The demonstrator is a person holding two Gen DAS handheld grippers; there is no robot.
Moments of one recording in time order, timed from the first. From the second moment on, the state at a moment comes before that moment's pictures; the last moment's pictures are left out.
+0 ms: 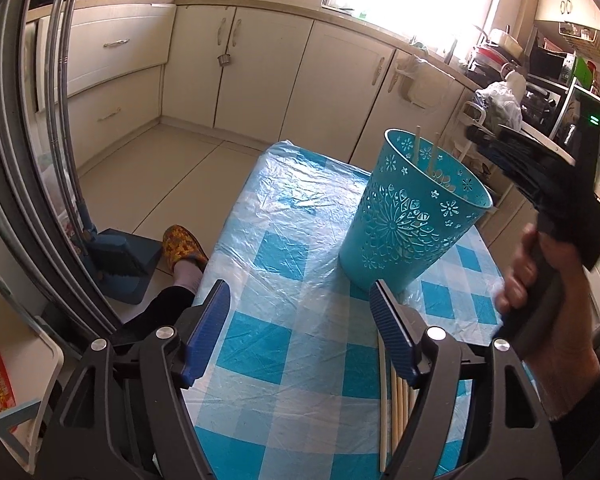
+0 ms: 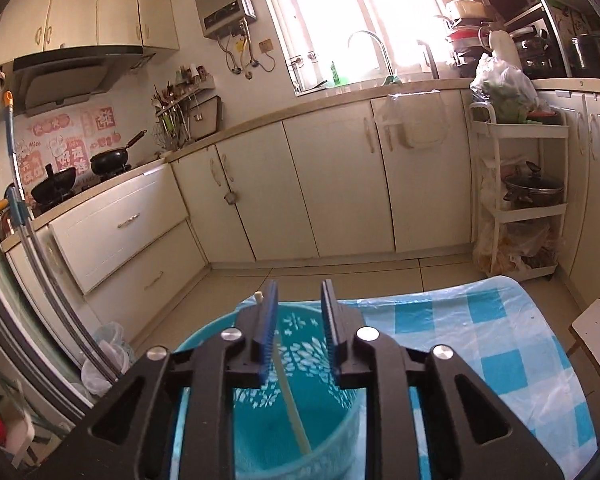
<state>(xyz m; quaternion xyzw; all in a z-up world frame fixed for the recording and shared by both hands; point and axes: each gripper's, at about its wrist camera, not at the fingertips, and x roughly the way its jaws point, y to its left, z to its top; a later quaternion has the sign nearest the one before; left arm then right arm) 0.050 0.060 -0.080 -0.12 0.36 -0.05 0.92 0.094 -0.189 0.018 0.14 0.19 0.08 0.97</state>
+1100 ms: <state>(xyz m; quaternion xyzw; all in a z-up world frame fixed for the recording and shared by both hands) 0.099 -0.038 -0.147 0.02 0.47 -0.08 0.88 0.019 -0.205 -0.132 0.06 0.47 0.05 0.88</state>
